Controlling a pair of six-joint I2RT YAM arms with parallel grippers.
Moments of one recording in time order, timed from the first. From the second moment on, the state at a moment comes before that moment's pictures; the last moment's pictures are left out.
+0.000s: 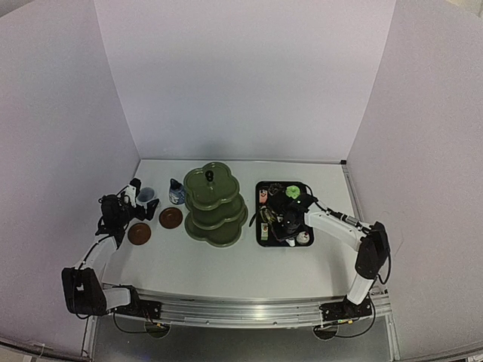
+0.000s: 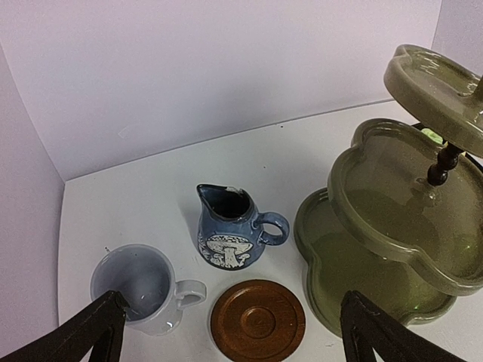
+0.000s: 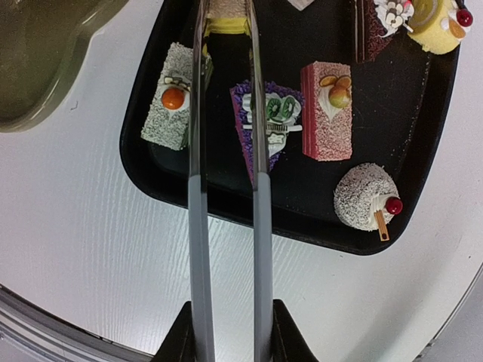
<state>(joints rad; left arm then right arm) 0.06 1.18 0.66 0.20 0.48 0.19 0.77 1.80 1.52 -1.10 0.11 0.44</state>
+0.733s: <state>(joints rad) 0.06 1.14 0.66 0.10 0.46 0.17 0.77 1.65 1.57 -1.16 0.14 0.35</state>
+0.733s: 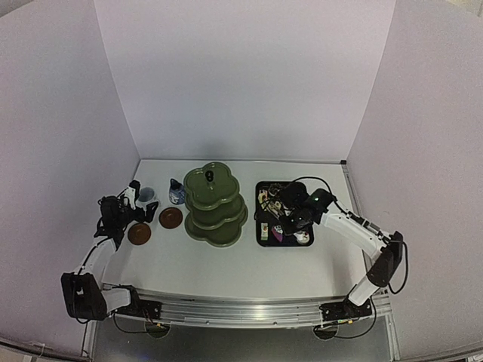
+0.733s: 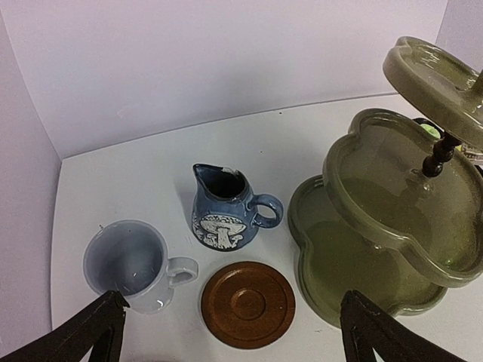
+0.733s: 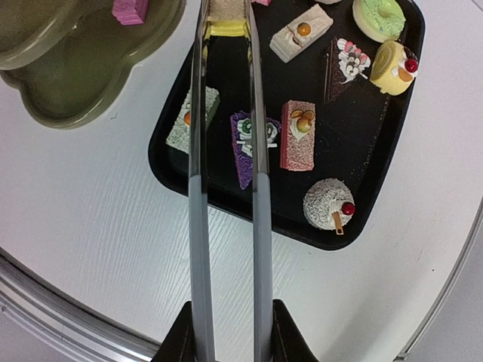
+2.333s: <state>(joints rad) 0.06 0.73 0.28 0.18 0.37 -0.08 0.97 1.77 1.47 -0.91 0.09 0.15</state>
